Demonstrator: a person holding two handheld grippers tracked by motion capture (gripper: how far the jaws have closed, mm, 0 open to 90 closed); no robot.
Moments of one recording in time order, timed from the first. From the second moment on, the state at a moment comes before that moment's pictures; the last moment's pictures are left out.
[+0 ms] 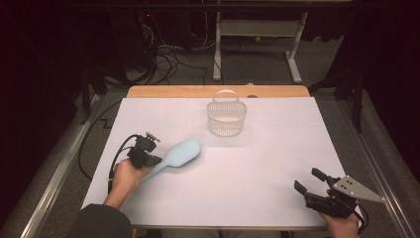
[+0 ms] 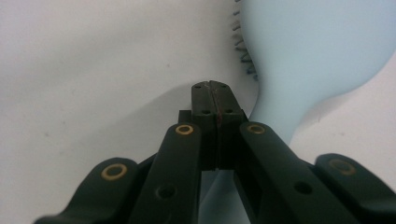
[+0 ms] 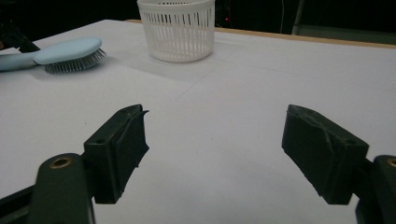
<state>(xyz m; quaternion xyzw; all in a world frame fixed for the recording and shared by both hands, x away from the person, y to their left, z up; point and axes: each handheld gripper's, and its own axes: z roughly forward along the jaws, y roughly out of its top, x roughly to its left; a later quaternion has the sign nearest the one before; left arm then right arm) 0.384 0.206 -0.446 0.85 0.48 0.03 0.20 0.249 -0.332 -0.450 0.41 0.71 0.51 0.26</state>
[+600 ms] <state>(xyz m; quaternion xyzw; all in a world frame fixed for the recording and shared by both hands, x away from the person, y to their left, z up) 0.360 0.211 -0.449 0.85 0.48 0.02 0.22 0.249 -0.332 -0.450 0.41 0.71 0.51 0.26</state>
